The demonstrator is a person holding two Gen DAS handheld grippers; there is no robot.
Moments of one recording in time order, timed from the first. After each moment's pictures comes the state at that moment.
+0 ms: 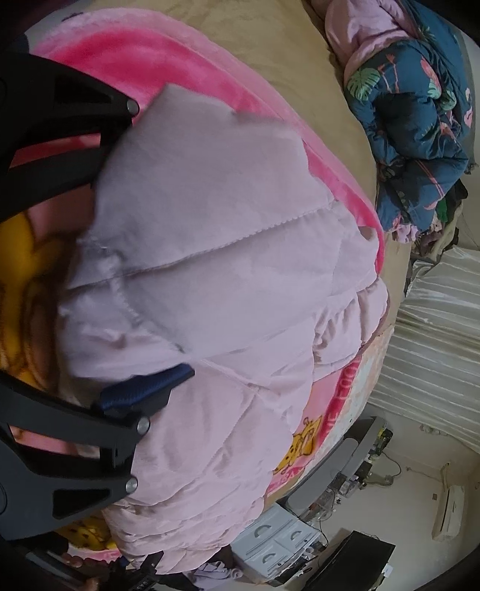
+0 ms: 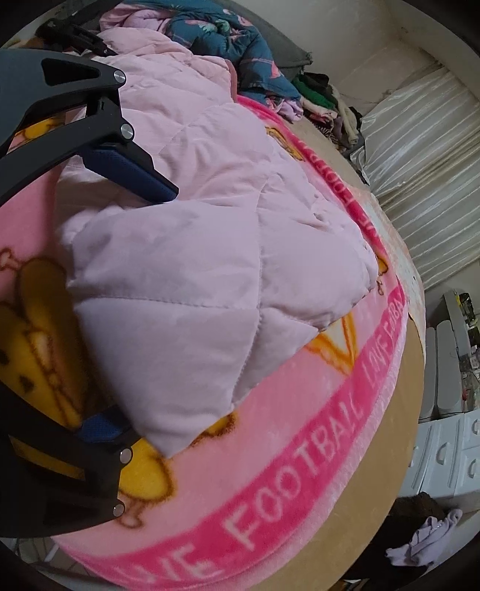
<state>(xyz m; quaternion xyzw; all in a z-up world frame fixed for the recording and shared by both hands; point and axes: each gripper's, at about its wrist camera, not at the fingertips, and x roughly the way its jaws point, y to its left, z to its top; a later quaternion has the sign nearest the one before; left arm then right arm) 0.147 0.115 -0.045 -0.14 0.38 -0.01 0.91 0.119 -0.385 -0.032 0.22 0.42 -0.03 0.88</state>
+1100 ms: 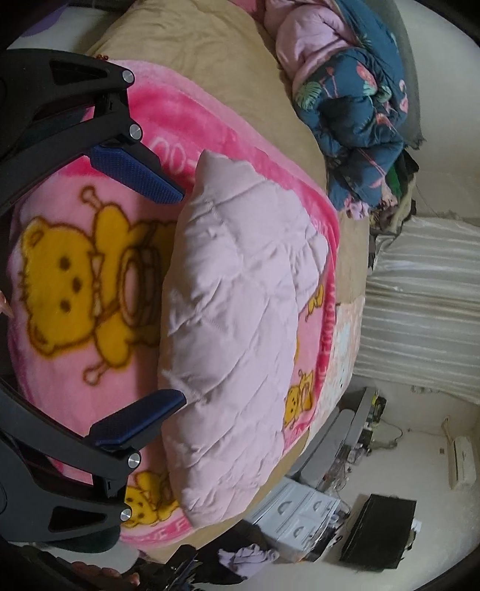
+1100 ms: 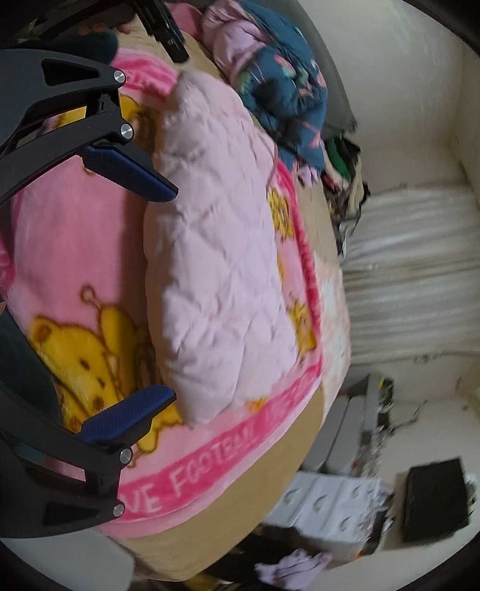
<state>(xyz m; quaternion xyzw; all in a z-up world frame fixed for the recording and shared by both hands) 0.023 0.053 0.024 -0.06 0.32 -0.04 0.94 -0.023 -0.294 0.057 0.03 0.29 0.07 0.95</state>
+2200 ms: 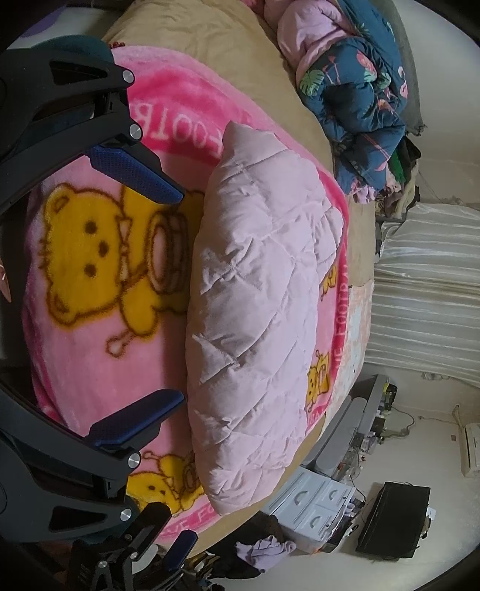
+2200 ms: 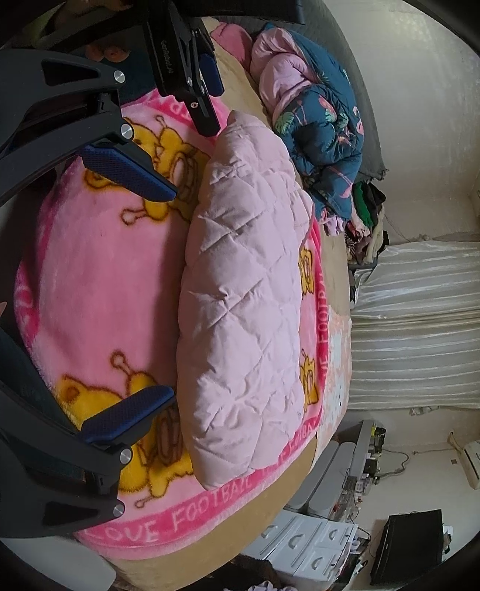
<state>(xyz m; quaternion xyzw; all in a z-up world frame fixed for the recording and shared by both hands) 0.004 0.019 0.007 -0.05 0.33 -0.05 0.94 -0.050 -0.236 0.034 -0.01 0.31 0.13 0.94</state>
